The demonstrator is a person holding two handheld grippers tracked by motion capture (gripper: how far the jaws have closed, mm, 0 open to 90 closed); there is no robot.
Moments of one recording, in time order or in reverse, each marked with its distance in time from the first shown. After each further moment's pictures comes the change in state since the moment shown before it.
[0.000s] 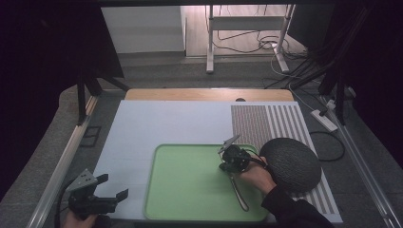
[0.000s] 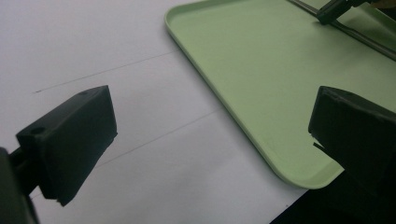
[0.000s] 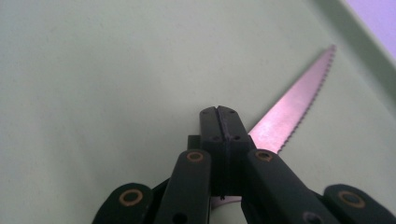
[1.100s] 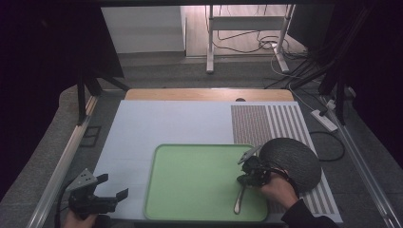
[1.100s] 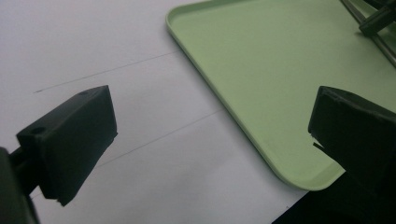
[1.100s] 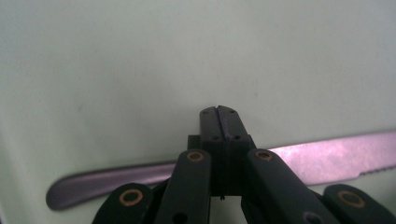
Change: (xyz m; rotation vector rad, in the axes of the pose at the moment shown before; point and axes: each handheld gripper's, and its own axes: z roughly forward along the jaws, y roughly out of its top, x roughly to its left) left arm 0.000 0.000 0.000 0.000 0.003 -0.008; right arm 0.008 -0.057 -0.035 0.047 0.035 0.095
